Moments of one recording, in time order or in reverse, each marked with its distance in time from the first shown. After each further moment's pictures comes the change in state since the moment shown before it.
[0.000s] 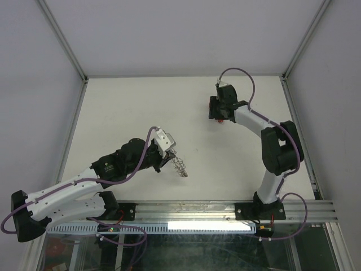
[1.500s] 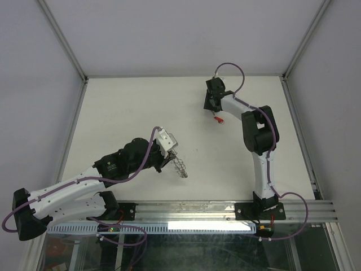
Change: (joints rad) left arm 0.001 0.030 0.000 0.001 0.001 0.003; right arm 0.000 0.429 0.427 -0.035 0.147 0.121
